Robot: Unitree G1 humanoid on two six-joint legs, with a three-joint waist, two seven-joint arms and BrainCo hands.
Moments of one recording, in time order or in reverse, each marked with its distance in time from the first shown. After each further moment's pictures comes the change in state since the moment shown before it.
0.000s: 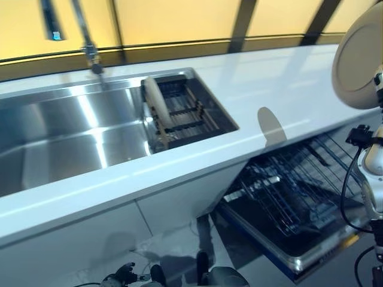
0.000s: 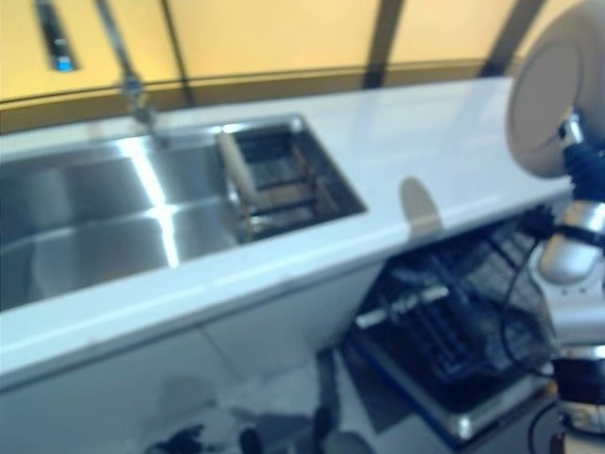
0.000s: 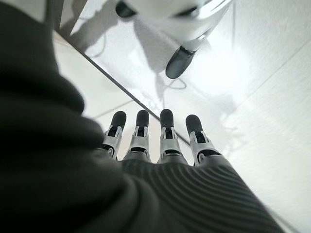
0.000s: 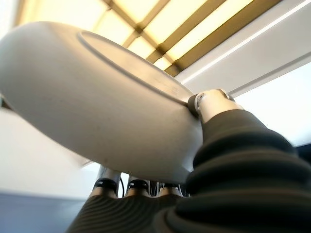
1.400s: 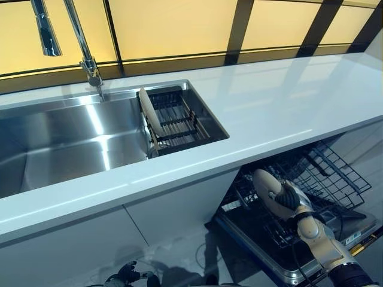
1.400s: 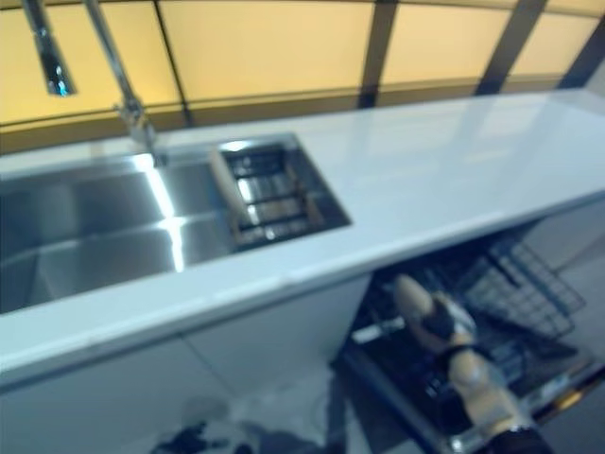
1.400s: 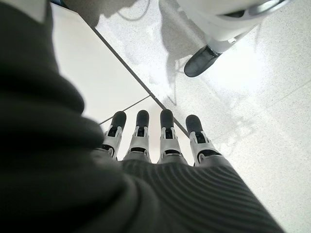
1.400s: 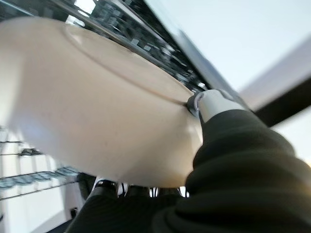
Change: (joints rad) left arm 0.042 -0.040 0.061 -0.045 -0.002 0.009 0.029; right arm 0.205 0.199 0.388 0.414 -0.542 0.150 0.342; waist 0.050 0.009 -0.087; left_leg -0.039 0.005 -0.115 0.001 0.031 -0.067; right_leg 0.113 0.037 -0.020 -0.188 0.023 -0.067
